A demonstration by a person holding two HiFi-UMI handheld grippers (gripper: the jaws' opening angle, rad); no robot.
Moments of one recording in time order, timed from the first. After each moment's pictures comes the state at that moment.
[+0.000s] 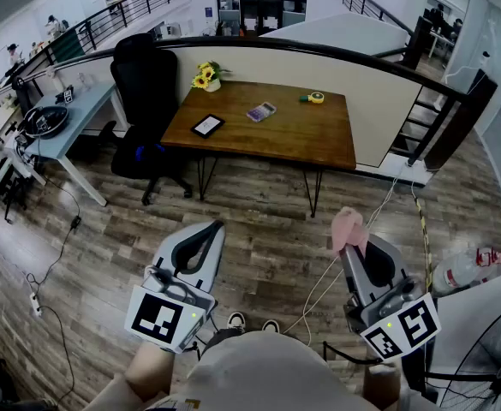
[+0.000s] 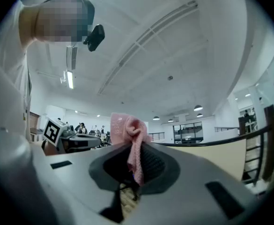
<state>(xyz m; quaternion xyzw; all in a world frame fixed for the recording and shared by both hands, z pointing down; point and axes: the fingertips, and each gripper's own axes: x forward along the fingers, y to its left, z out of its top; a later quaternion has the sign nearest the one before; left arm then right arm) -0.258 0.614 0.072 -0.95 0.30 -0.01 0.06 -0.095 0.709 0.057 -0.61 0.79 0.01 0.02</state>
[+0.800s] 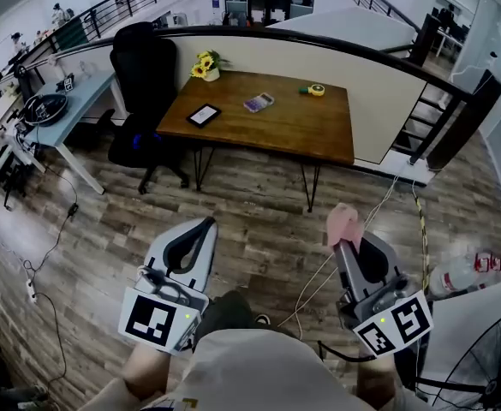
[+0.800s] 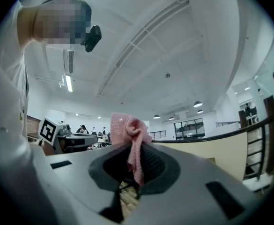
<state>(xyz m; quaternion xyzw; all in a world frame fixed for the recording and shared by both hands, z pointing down) -0.235 0.623 0.090 -0.94 0.33 -0.01 0.06 -0.061 0.706 0.089 -0.60 0.80 0.00 0.04</state>
